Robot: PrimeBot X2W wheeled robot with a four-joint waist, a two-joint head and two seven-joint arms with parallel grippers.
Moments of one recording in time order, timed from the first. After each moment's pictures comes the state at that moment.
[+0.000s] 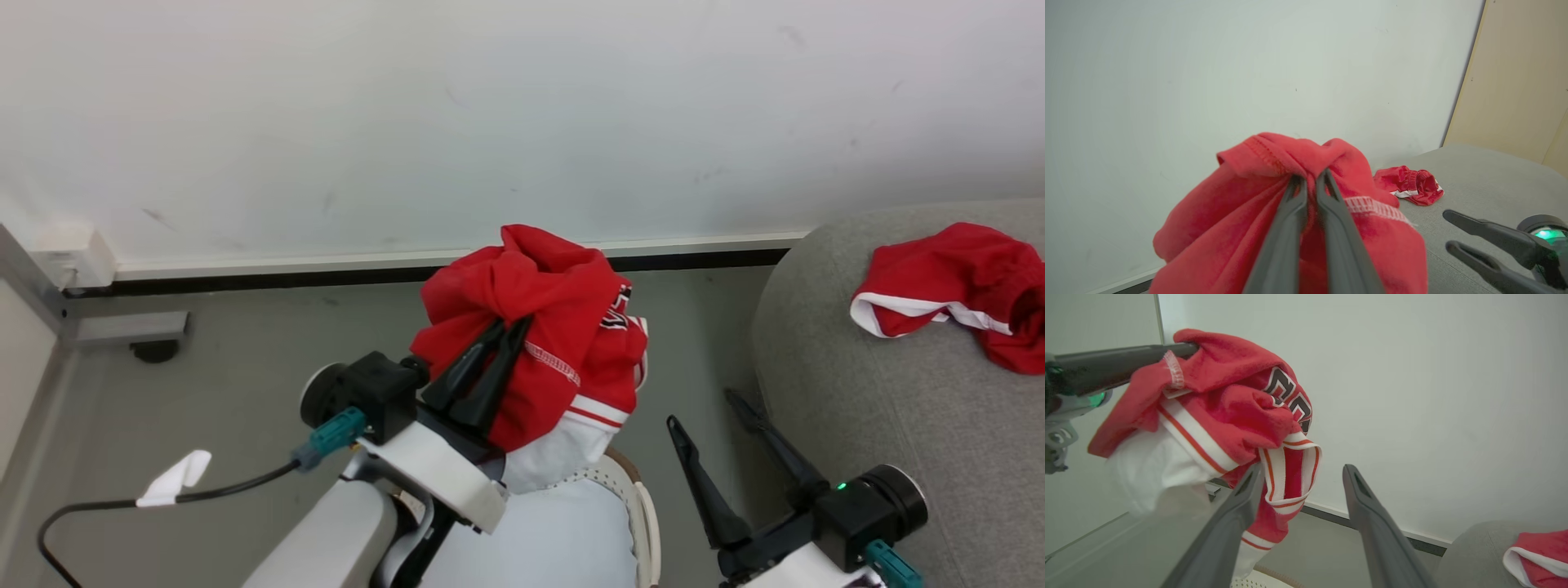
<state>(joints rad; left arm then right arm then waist) -0.48 0.23 -0.61 0.18 -0.46 -0.05 -0.22 -0.18 -0.10 0.37 0.18 0.22 0.13 -0.26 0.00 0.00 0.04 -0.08</state>
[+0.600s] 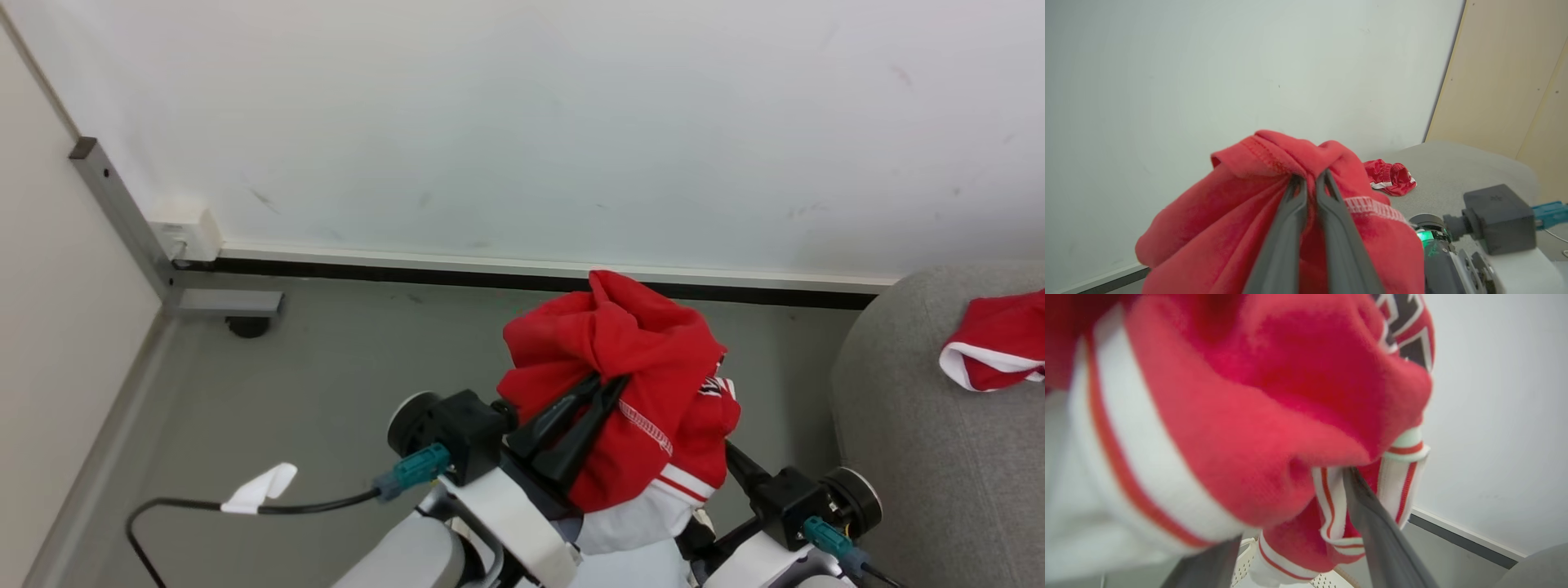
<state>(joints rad) -0.47 0.17 -0.73 0.16 -0.47 -0.10 -0.19 -0.31 -0.09 0.51 0.46 0.26 0.13 -0.26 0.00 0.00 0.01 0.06</state>
